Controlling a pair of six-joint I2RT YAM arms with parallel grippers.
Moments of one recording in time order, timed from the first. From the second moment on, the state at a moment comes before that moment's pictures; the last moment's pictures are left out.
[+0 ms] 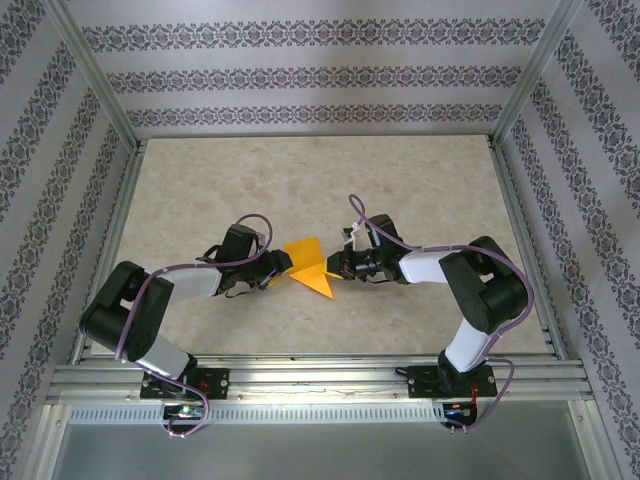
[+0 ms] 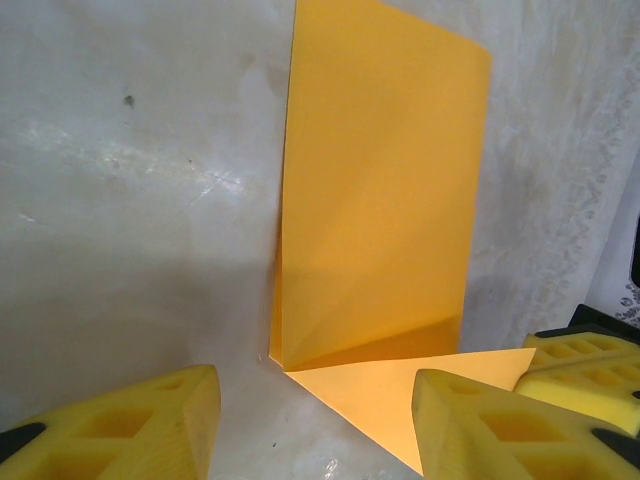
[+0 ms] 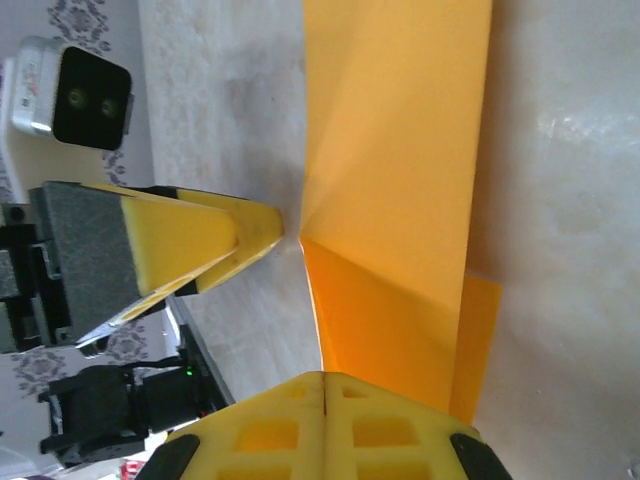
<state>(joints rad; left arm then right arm) -0.40 1.54 0.58 0.10 0.47 -1.00 0.47 1.72 0.67 0.29 -0.83 0.86</state>
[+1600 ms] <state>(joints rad) -0.38 1.72 0.59 0.54 0.60 -1.17 0.45 1.71 0.62 0.34 -0.82 0.89</state>
